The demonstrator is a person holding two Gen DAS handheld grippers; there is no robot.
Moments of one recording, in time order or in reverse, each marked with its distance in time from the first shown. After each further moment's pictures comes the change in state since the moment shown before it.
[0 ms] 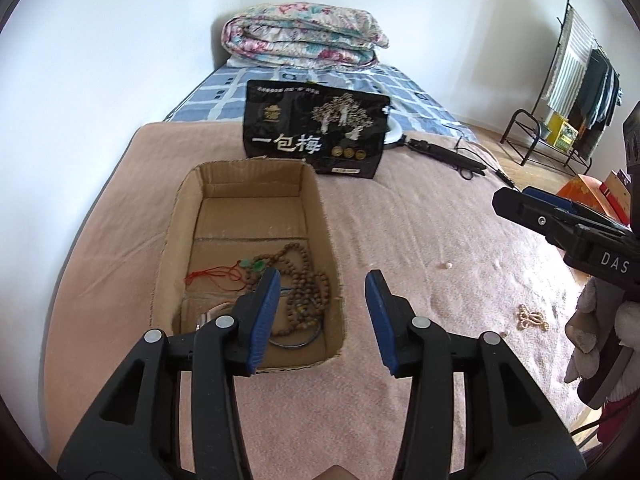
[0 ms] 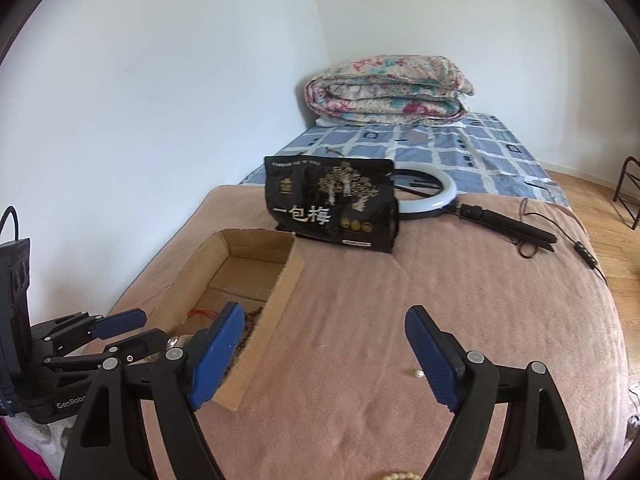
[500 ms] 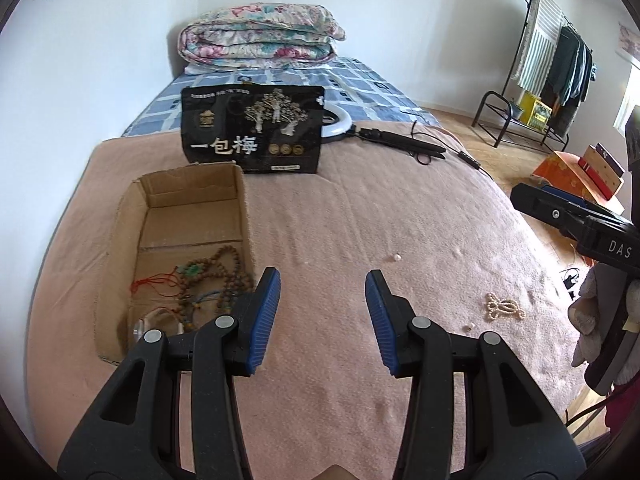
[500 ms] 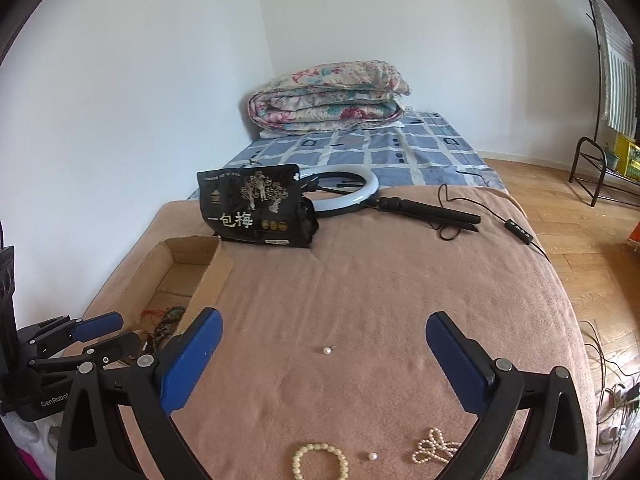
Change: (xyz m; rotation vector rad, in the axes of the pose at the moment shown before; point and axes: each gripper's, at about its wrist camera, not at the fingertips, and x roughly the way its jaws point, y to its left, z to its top) left arm 0.009 -0.066 -0.003 0.082 0.017 -0.079; right arm -0.050 -0.075 -0.021 0.088 -0.031 -0.139
